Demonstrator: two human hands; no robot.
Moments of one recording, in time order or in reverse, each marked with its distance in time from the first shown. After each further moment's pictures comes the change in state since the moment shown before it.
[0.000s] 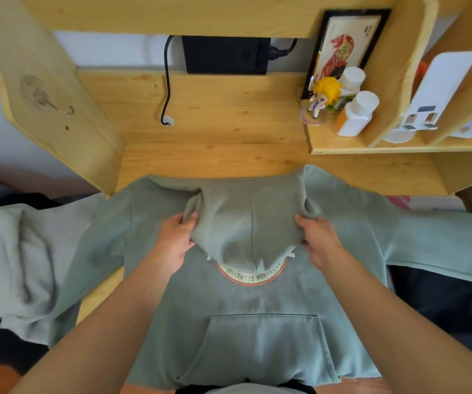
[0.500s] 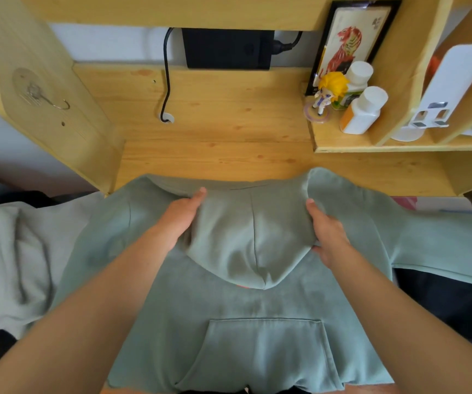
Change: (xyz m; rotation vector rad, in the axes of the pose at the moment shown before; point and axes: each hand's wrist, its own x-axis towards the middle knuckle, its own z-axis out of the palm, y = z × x) left_hand 0.027 0.035 0.009 0.587 -0.071 0.024; right_hand 0.014 -0.011 -0.007 -0.205 0.094 0.057
